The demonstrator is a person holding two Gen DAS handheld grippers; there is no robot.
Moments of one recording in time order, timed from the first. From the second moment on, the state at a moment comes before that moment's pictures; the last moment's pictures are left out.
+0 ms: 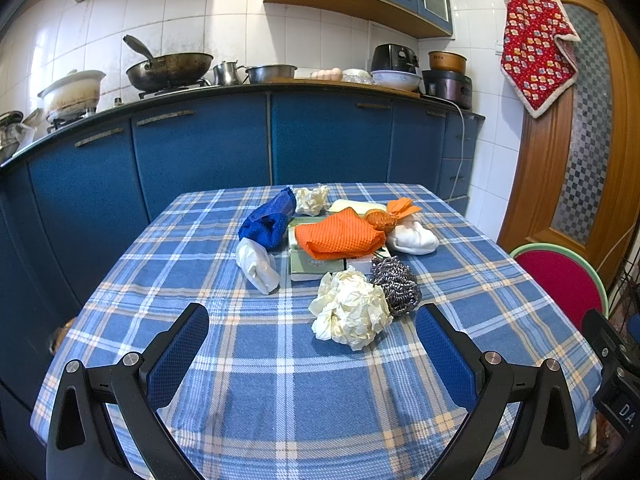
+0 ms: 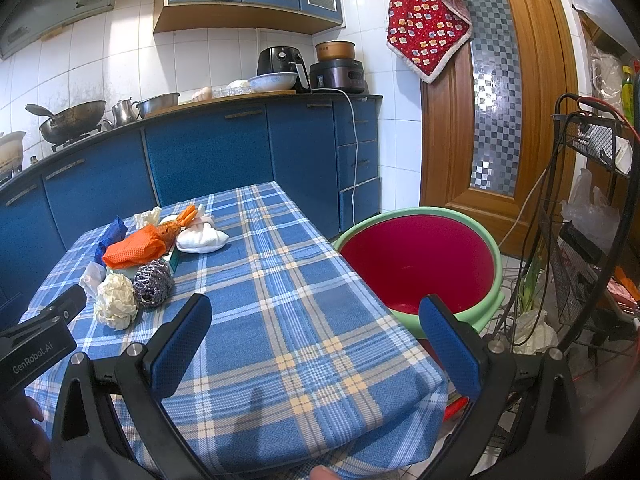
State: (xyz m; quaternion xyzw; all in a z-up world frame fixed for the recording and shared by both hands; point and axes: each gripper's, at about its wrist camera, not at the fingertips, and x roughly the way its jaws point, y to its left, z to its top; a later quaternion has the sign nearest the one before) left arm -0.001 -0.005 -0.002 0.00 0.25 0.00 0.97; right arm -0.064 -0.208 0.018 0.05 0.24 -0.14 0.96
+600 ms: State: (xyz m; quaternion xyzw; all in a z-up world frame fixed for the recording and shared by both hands) left arm 0.006 0.000 -0.002 -0.01 0.27 -0.01 0.96; right arm -0.061 -0.204 0.015 0.05 0.25 -0.13 0.96
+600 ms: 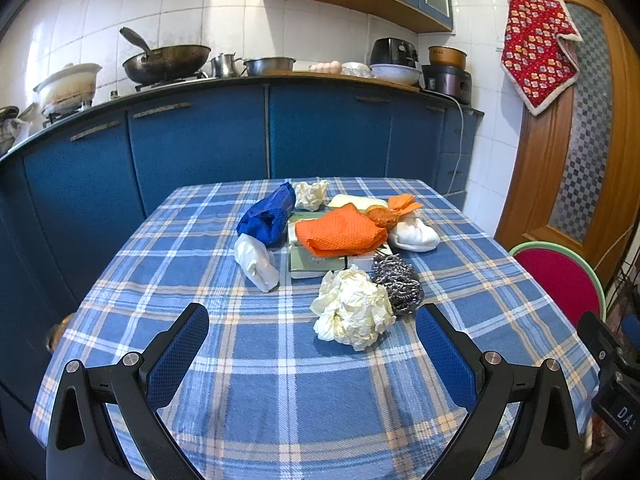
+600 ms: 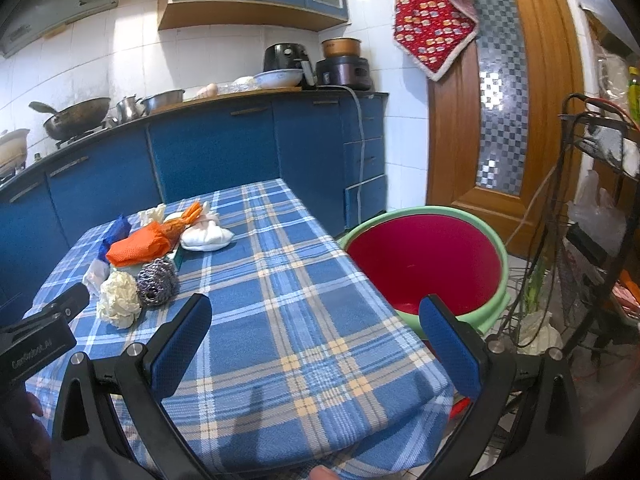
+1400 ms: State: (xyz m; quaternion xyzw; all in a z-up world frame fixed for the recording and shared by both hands) left arm 0.078 -0.014 -0.033 0.00 0.39 -0.09 0.92; right arm 0.007 -0.202 0.009 0.03 0.34 -0.03 0.94
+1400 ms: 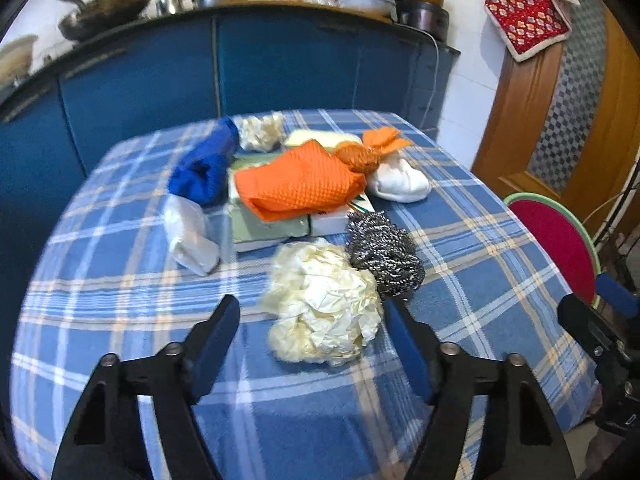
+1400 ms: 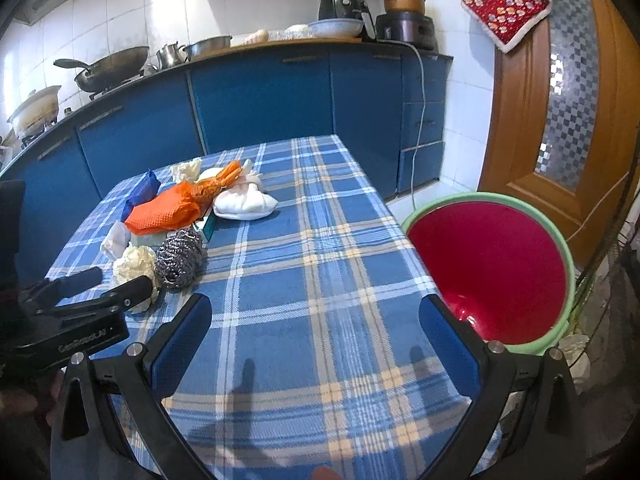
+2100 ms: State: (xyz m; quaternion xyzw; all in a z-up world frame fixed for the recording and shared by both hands) left arm 0.094 0.027 -0.017 -0.04 0.39 -0.07 0.92; right arm 0.073 -0.146 0.003 0.01 0.38 0.09 0.92
